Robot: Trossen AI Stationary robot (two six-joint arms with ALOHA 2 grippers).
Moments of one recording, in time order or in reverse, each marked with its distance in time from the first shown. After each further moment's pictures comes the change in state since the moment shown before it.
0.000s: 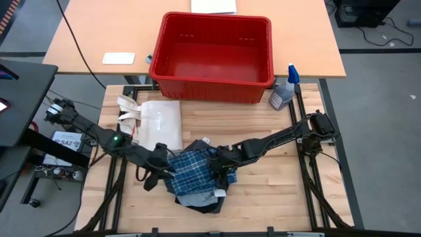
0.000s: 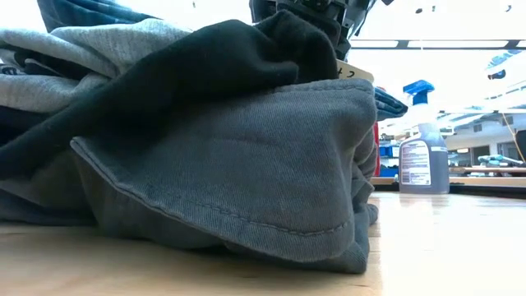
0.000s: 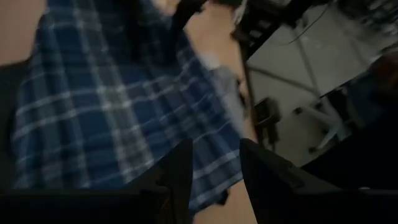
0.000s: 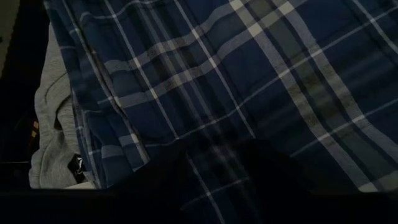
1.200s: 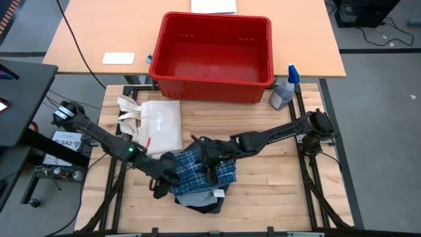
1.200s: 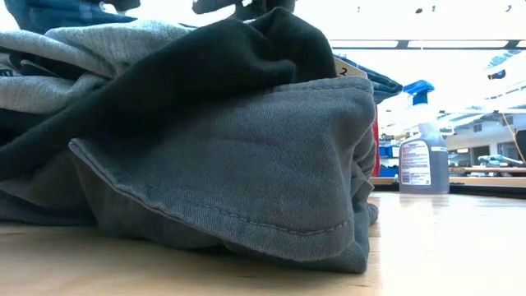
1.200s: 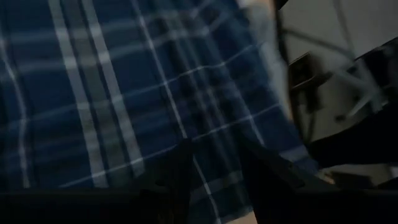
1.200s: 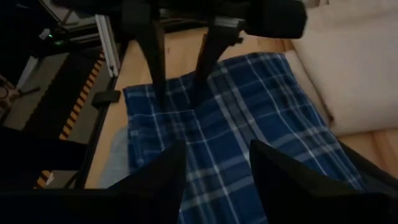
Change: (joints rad) left arm -0.026 0.224 0.000 0.037 0.004 -0.001; right arm -0.051 0.001 0.149 0.155 0.009 -0.125
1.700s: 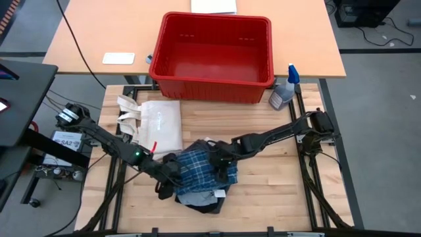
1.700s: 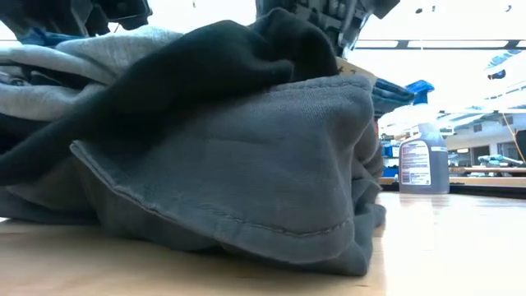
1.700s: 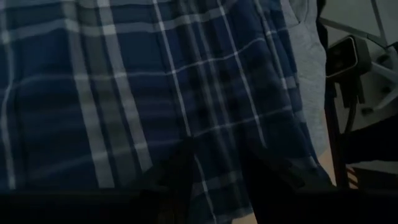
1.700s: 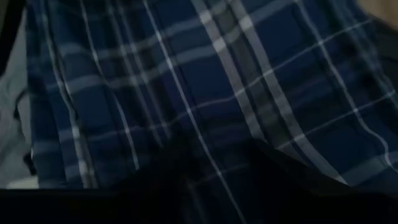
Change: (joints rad) left arm 0.001 0.109 0.002 0.017 -0.023 0.000; right arm -0.009 -0.006 -0.173 -0.176 -0.044 0.069
